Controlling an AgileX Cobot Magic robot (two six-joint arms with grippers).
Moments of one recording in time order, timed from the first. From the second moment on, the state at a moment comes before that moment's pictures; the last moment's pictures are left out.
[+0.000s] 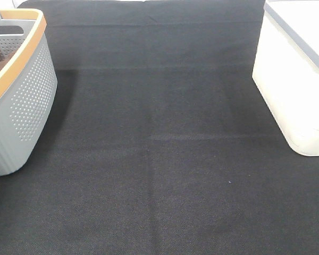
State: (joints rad) left arm 0.10 2.09 -1.91 0.24 0.95 -0.22; right arm -0.01 0.01 -0.50 0.17 1.06 -0.11
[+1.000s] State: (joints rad) left arm 0.11 2.38 -2.09 0.07 0.92 -0.22; right arm -0.01 0.01 -0.50 0.17 1.06 -0.11
